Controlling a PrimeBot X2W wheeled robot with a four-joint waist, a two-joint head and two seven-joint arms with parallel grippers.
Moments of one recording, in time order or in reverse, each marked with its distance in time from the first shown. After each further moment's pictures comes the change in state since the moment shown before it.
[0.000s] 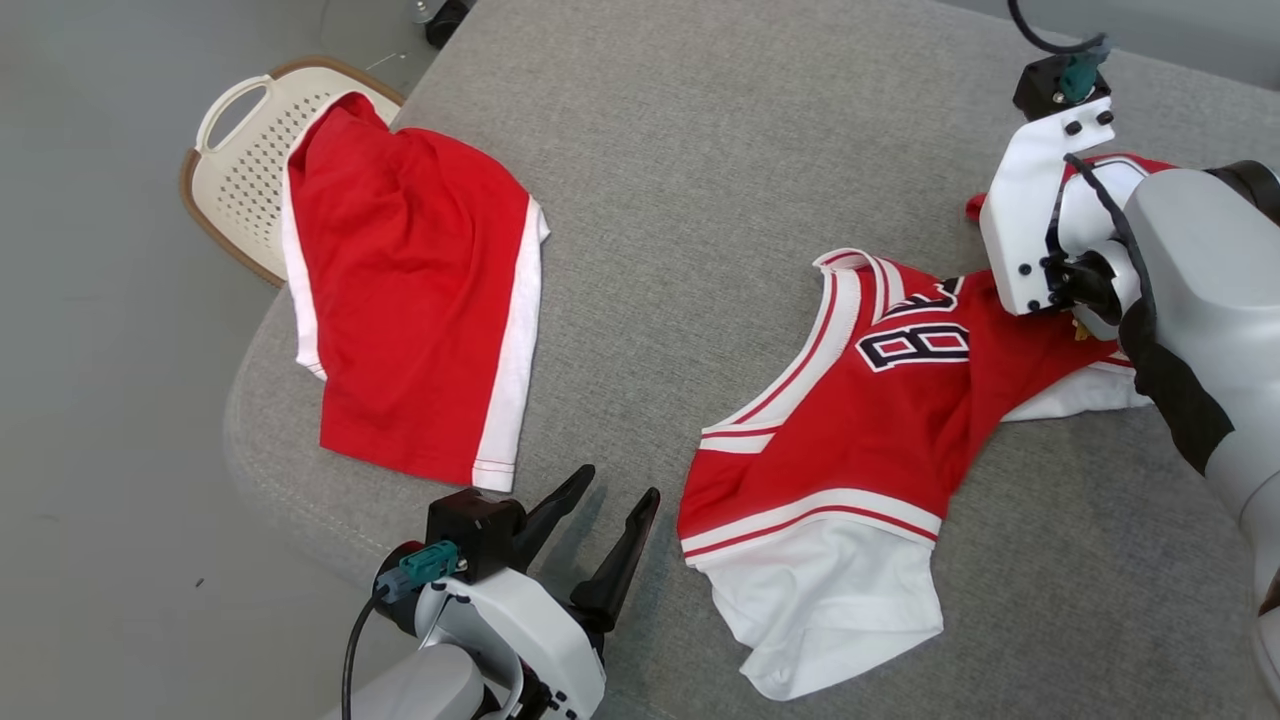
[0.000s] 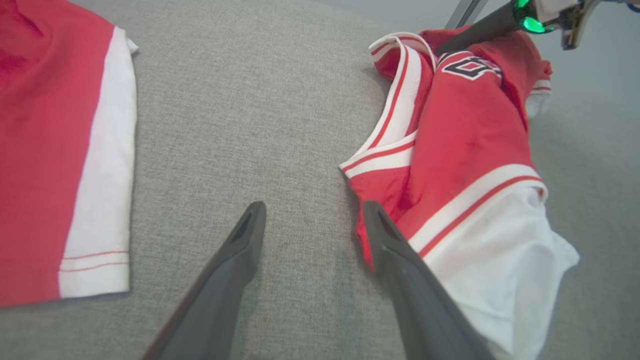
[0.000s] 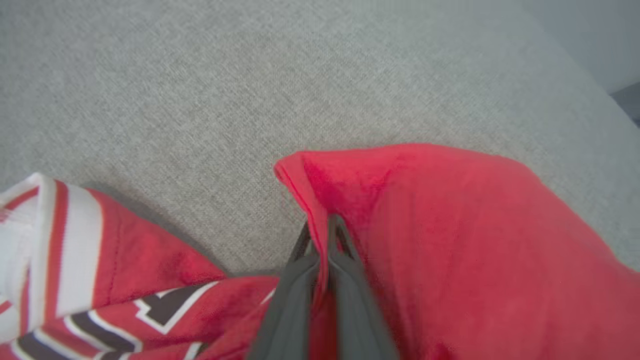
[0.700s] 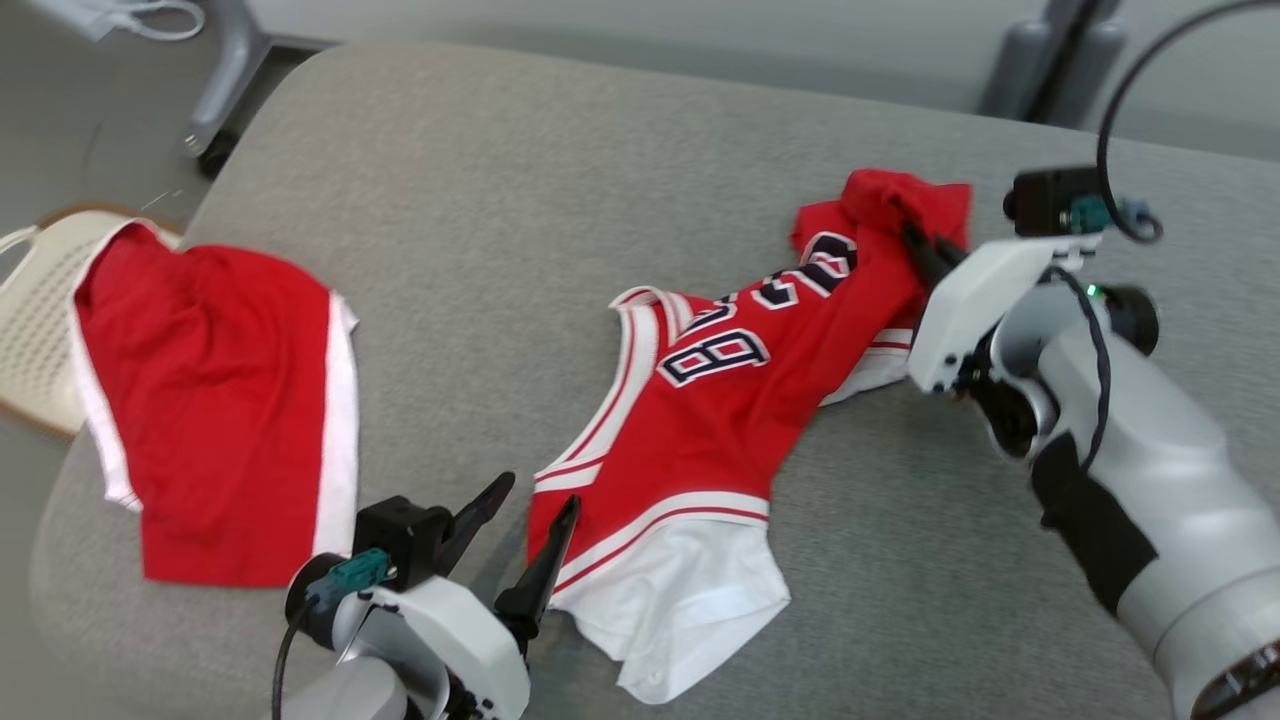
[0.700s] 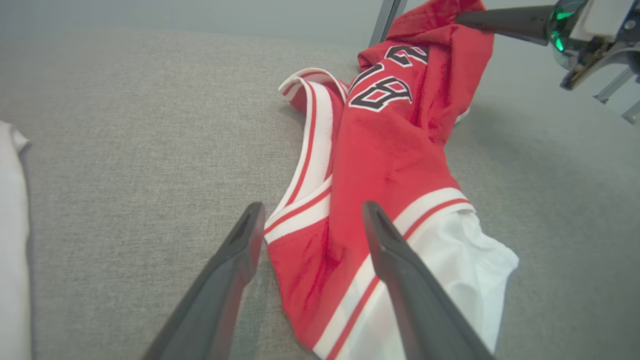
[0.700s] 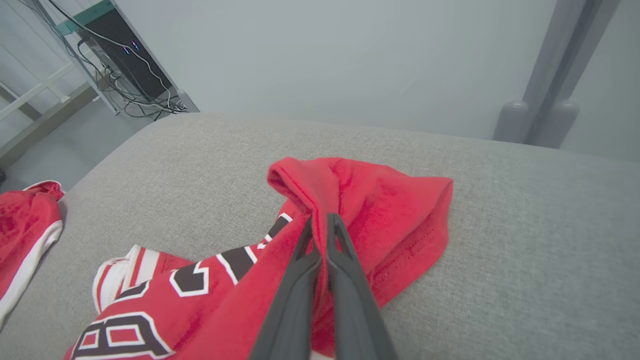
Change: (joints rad) left arm 0.026 0.126 0.017 -0.078 0.011 0.063 0.037; right arm 0.225 0.063 -0.178 -0.115 0.105 0.000 -0.612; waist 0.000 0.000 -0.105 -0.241
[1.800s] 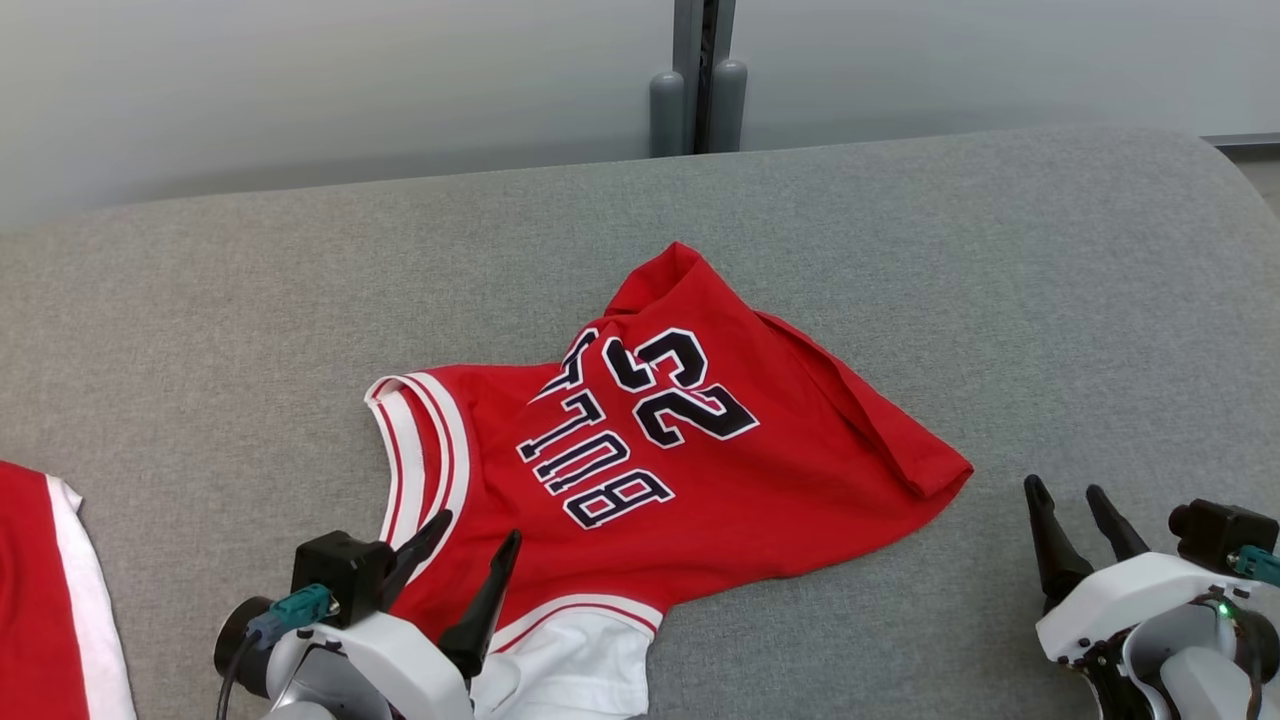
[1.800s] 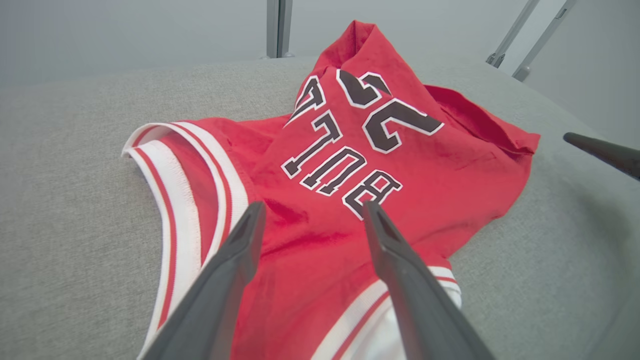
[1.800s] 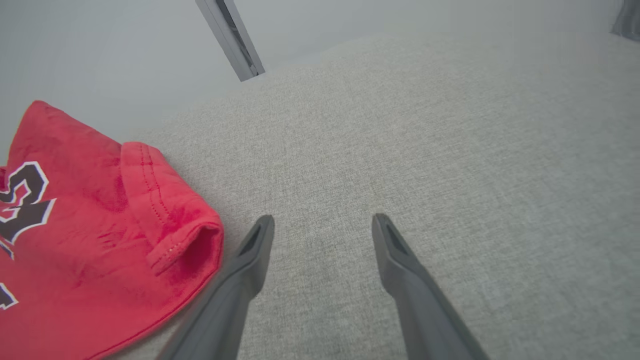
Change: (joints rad) left arm 0.094 0.159 0.020 -0.192 -0.017 0.121 0.075; right arm 0.708 -0.101 -0.446 -0.408 -0.077 0.000 -0.187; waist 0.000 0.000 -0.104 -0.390
